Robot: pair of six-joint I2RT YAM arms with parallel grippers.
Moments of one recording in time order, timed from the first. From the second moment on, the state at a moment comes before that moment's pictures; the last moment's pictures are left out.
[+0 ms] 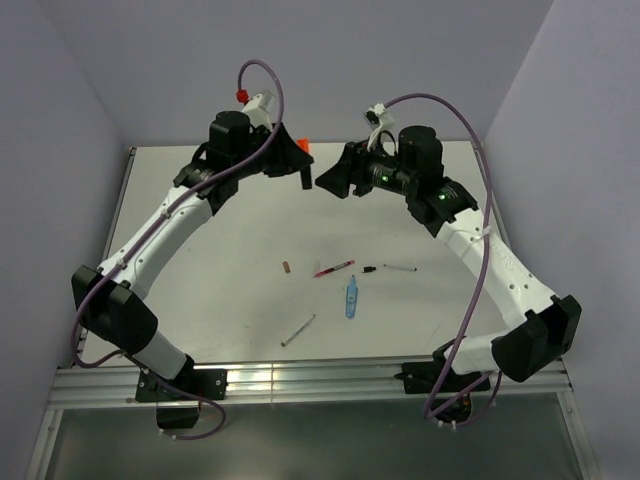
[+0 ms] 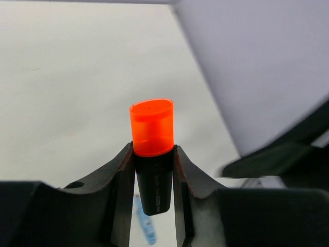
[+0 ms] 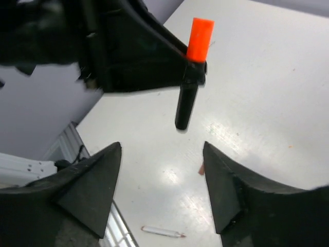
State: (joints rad) left arm -0.53 1.57 1.58 -0.27 0.30 -0.60; right arm 0.46 1.35 1.37 -0.27 -0.50 0.39
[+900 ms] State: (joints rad) left arm -0.17 1.99 1.57 -0.68 0.11 -0.27; right arm 0.11 1.18 1.13 -0.58 -0.42 0.00
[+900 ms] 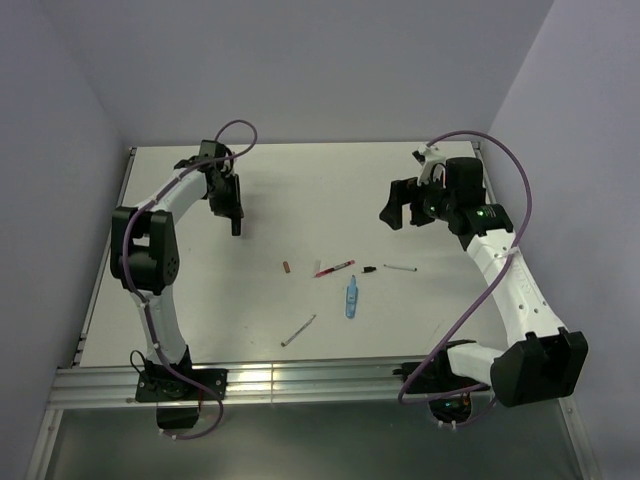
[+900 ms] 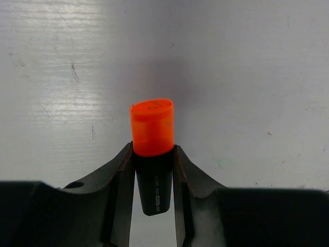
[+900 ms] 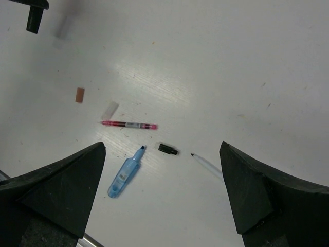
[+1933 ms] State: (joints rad) left arm -0.23 2.09 1.54 -0.58 -0.01 -0.34; right arm 0.09 1.22 1.13 -0.61 -0.39 -0.01
